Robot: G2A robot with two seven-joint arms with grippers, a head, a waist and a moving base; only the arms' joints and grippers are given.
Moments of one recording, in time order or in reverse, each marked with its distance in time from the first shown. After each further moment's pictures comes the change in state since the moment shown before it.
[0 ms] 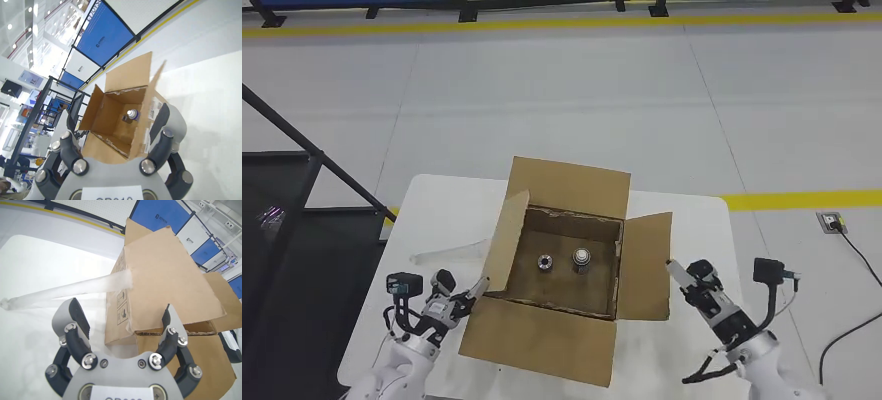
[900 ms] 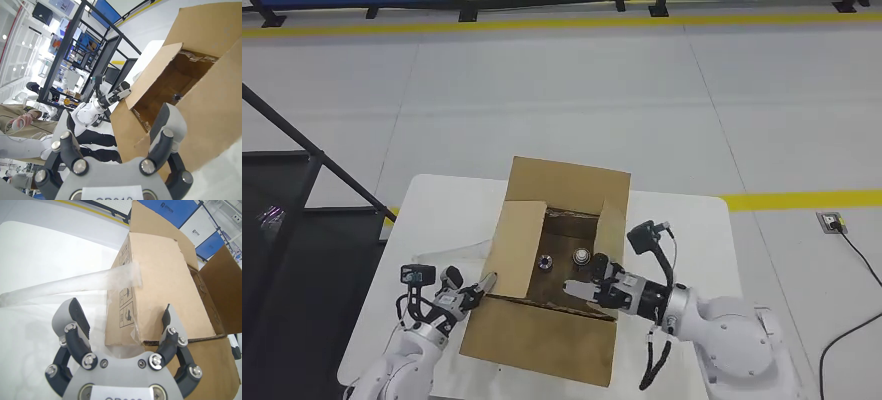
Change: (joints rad) left arm -0.083 -0.006 0.043 0.067 -0.004 0.031 -0.069; right arm 0.396 0.054 -0.371 0.200 0.070 -0.046 0.408
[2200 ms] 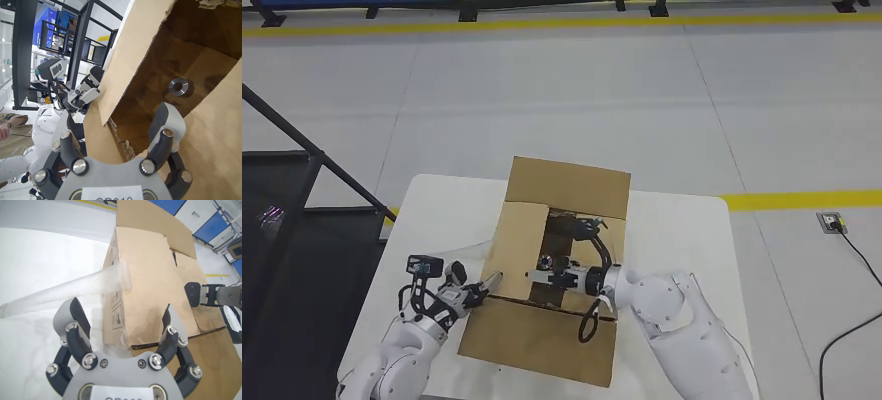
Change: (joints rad) left arm -0.005 0.013 -0.032 -0.076 0.003 -0.017 -0.131; right arm 0.265 -0.001 -0.241 0.497 0.027 0.031 -0.141
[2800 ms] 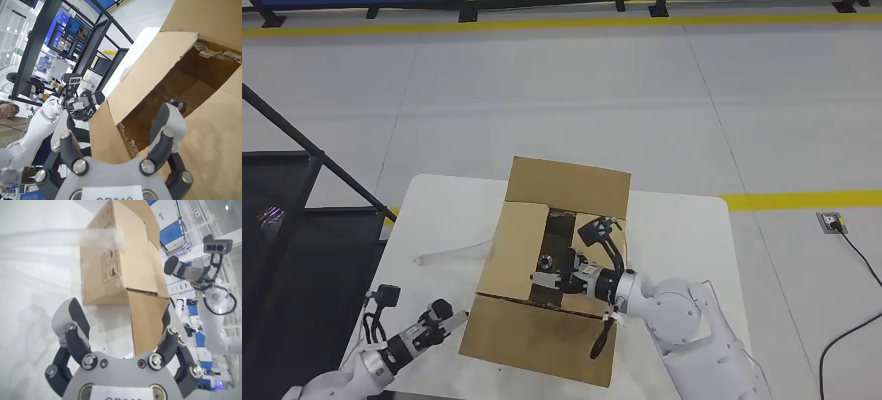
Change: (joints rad) left arm 0.133 0.052 -0.252 0.089 -0.684 -0.347 -0.535; right arm -0.104 0.028 0.049 -0.184 -0.100 -0.108 -0.074
